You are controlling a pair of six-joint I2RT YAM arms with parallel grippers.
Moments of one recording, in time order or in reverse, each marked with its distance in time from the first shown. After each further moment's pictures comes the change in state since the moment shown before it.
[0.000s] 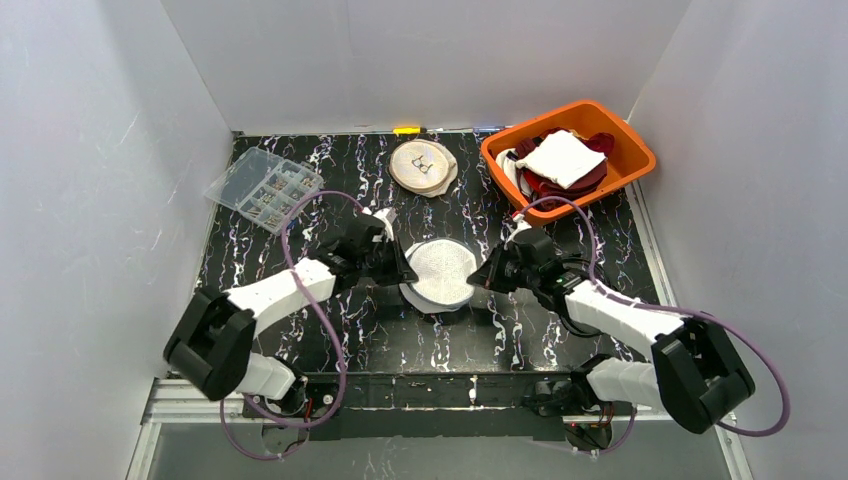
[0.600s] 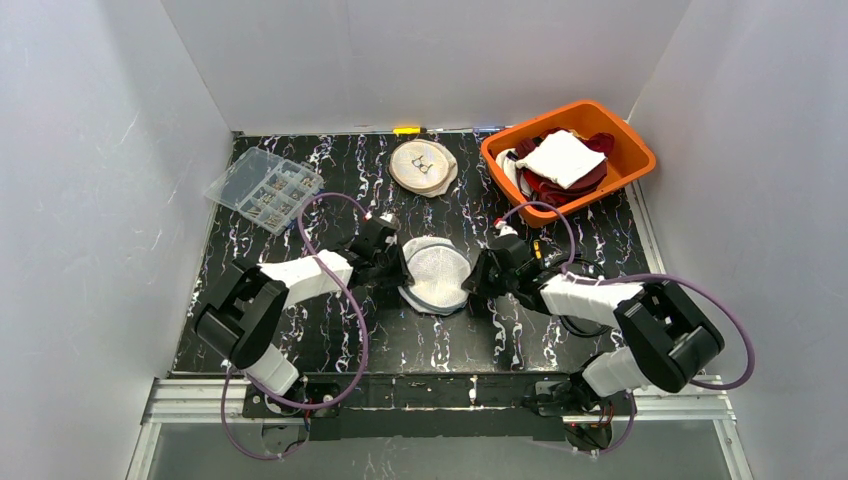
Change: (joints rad) left arm -0.006 0.231 0.034 0.030 -0.132 -0.012; right arm 0.099 0.238 0.020 0.094 0.178 -0.007
